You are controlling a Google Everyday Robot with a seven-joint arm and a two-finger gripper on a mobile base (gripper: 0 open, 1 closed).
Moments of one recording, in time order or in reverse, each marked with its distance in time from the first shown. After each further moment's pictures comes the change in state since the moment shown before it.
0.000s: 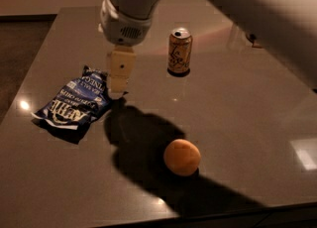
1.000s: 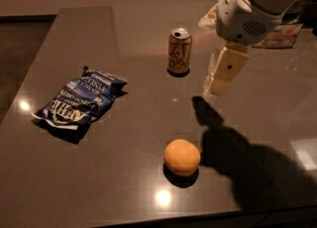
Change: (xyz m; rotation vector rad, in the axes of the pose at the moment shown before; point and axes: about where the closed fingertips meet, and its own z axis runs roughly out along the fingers) arm 0.153 0.071 -0.120 0.088 0.114 0.278
